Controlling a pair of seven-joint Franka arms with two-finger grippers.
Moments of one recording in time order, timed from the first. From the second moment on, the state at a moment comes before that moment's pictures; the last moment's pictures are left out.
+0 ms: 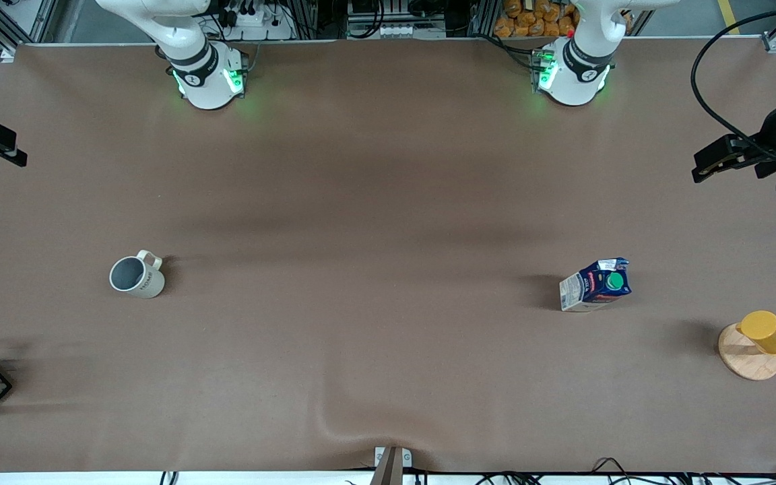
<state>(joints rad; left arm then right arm) -0.05 0.04 -0.01 -1.48 0.02 1.47 -0.12 -0.04 0.04 -0.06 -1.41 0.02 1.39 -0.20</state>
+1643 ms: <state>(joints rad) -0.08 0.45 -0.04 -1.55 0.01 1.81 -0.22 -0.17 0.26 -0.06 -1.63 0.02 1.78 -0.31</state>
